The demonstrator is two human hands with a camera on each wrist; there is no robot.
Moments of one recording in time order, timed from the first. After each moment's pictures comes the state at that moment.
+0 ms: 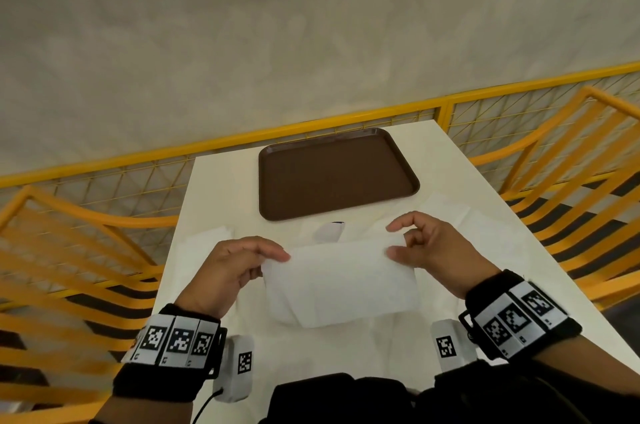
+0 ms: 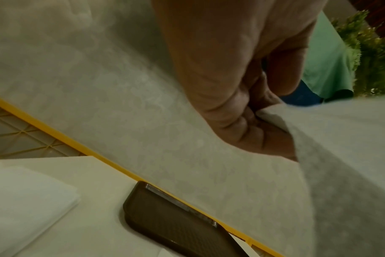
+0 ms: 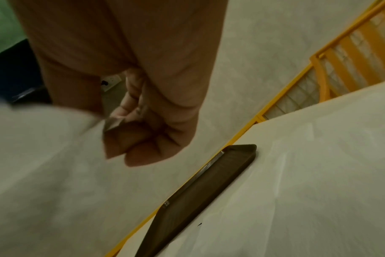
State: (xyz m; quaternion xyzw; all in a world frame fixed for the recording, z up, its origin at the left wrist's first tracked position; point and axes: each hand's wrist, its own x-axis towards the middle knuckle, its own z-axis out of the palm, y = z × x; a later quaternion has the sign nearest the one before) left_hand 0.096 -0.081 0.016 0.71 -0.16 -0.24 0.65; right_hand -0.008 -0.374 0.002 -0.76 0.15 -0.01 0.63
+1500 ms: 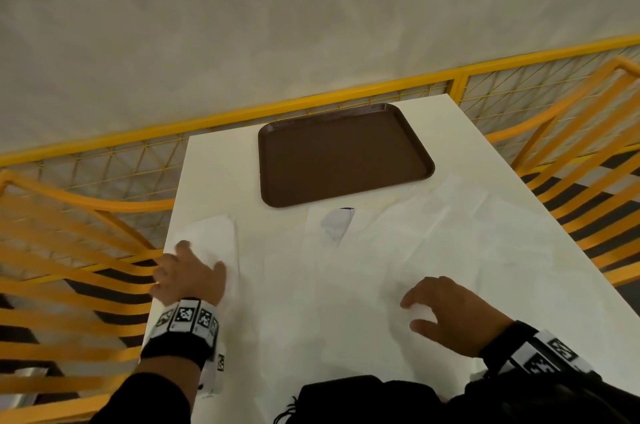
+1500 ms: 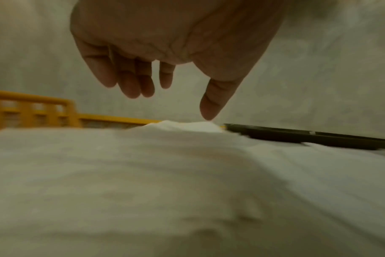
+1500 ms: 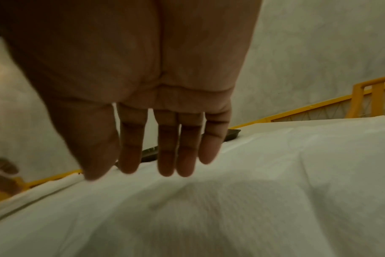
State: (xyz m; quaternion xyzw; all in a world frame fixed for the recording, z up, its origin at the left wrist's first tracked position) left_hand 0.164 -0.035 -0.083 0.99 0.15 -0.07 0.04; right_hand -0.041 -0.365 -0.079 -0.95 0.04 0.20 0.22
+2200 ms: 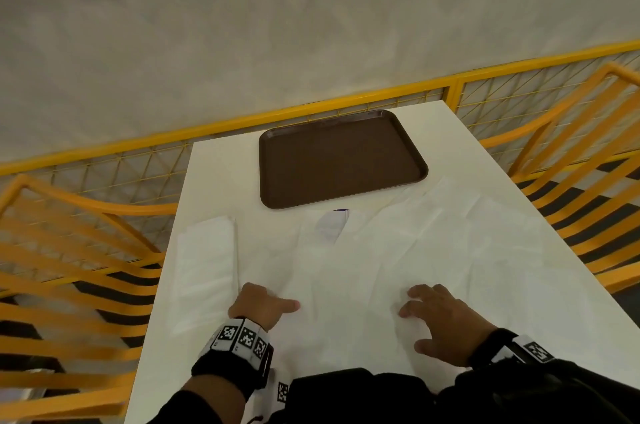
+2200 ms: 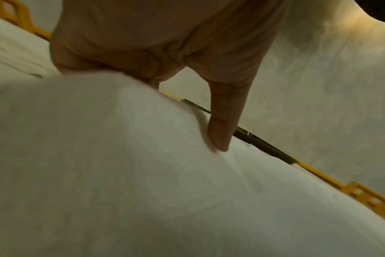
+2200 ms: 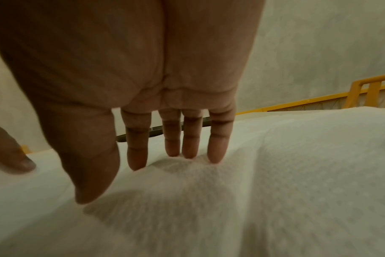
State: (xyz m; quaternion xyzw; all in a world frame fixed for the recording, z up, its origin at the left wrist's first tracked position) left_hand 0.098 -0.096 -0.104 0.91 0.14 -0.28 0.28; right_hand -0.058 -0.365 -0.100 -0.96 0.02 0.21 0.17
